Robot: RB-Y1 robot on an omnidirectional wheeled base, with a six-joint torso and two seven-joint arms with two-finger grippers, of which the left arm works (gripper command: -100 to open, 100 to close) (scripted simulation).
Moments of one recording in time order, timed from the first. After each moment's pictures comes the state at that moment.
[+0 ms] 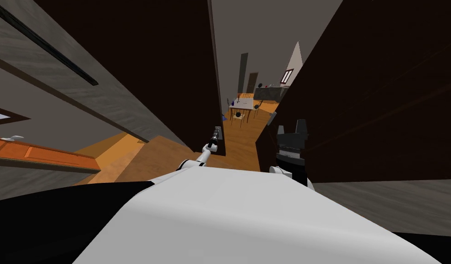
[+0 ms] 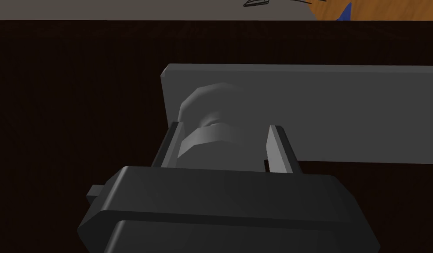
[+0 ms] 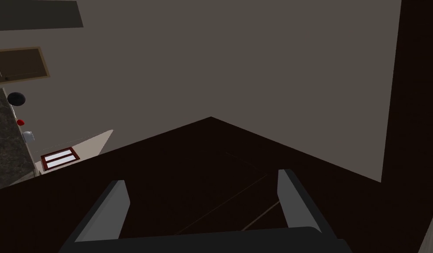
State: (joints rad) arm -0.45 0.05 0.05 -0.70 -0.01 -0.47 0.05
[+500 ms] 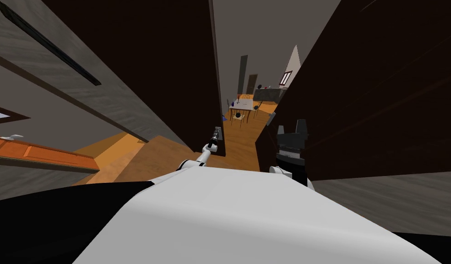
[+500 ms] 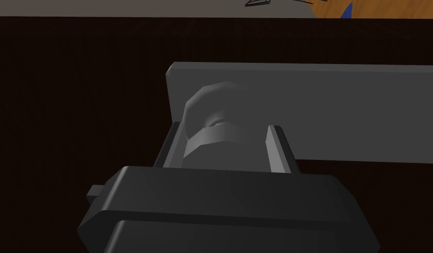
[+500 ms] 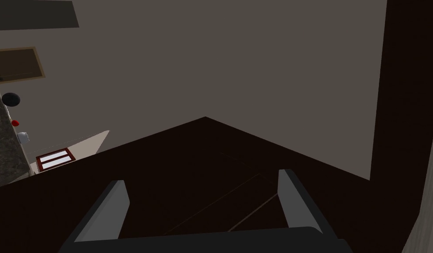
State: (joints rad) arm -0.44 0.05 0.05 -0.69 -0.01 -0.46 0.05
